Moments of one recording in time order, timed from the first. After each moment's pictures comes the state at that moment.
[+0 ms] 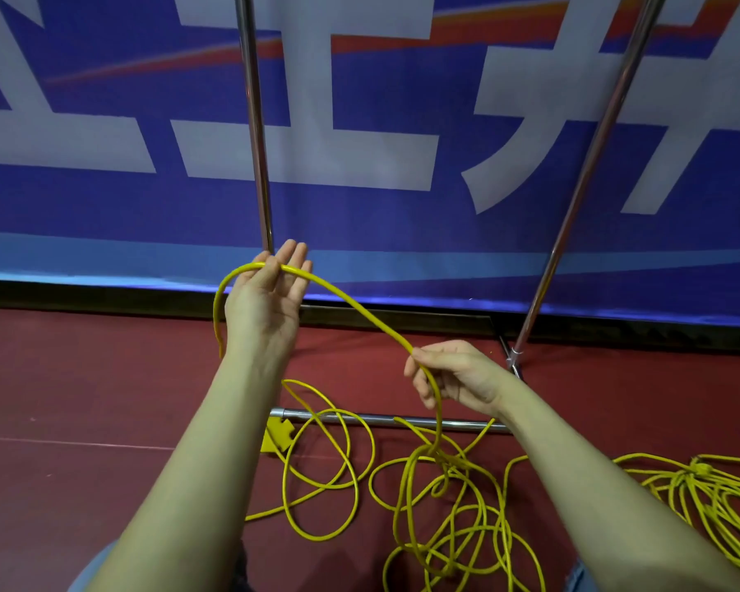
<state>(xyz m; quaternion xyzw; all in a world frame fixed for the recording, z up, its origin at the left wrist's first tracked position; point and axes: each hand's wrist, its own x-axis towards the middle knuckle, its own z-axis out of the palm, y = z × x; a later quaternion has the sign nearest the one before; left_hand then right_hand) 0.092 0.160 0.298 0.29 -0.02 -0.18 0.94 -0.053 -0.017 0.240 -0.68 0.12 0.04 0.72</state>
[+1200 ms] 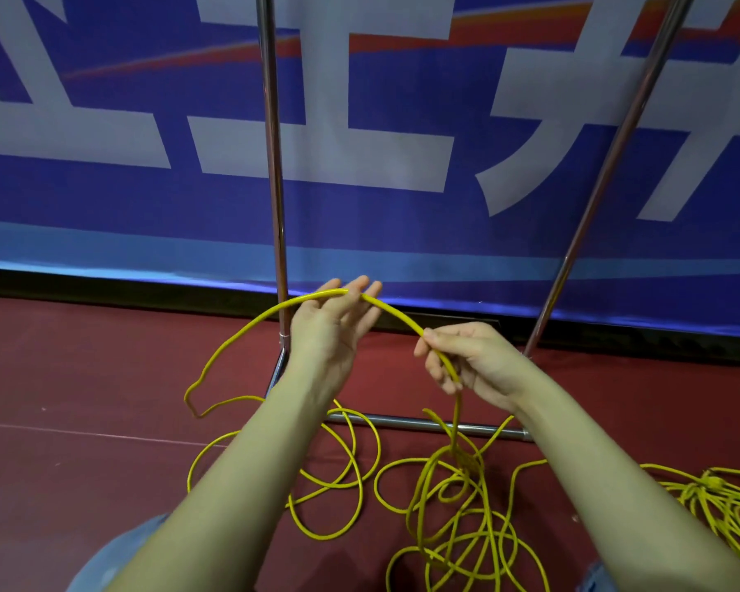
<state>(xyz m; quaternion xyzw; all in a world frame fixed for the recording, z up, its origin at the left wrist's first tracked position) 0.055 0.136 0.280 0.35 -0.03 -0.26 0.90 -0.052 -0.004 0.269 -0.70 0.13 -0.03 0.70</state>
